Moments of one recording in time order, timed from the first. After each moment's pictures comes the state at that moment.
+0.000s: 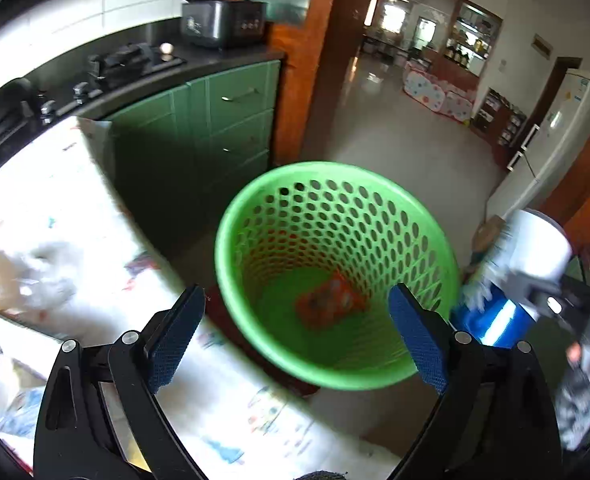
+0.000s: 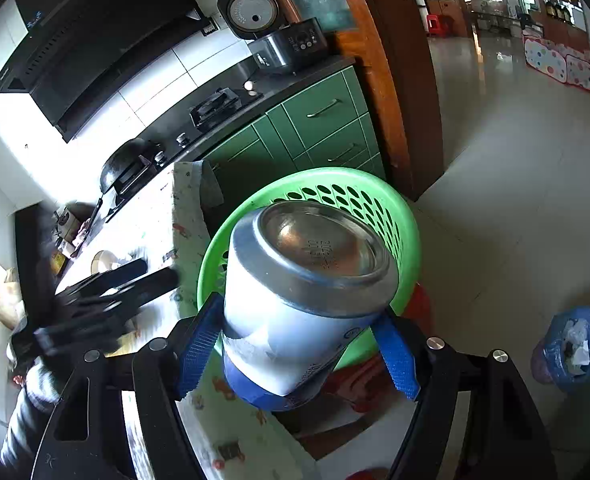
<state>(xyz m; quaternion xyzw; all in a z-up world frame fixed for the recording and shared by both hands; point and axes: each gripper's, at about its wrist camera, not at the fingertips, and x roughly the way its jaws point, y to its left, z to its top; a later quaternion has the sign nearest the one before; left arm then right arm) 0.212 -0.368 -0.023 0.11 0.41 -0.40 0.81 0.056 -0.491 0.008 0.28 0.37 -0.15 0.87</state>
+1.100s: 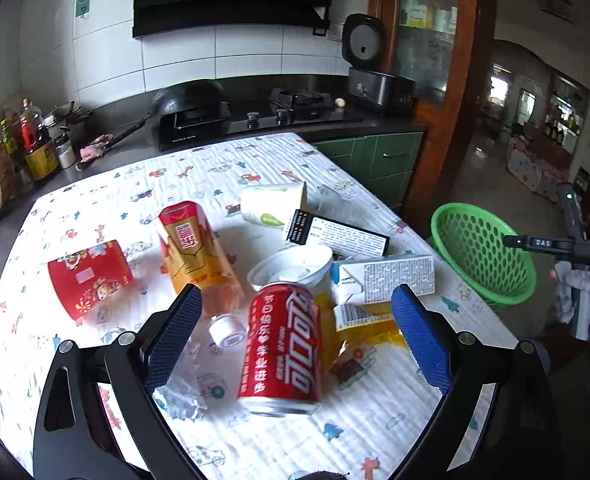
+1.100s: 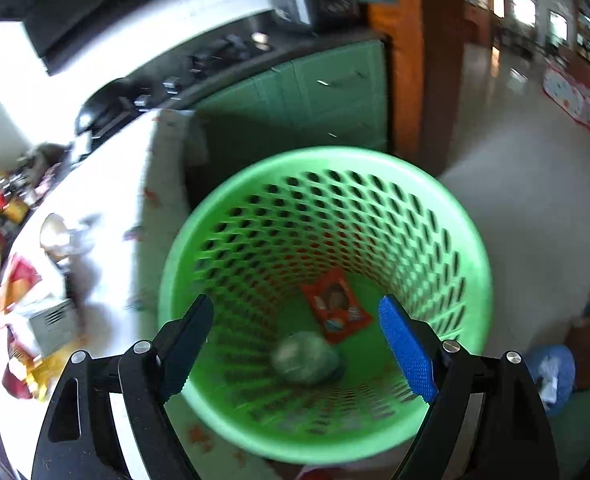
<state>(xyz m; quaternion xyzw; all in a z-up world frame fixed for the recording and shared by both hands) 0.169 -0.073 0.028 0.04 0.34 -0.21 0.92 0.141 -0.447 -0.018 0.19 0.43 -0.13 0.87</state>
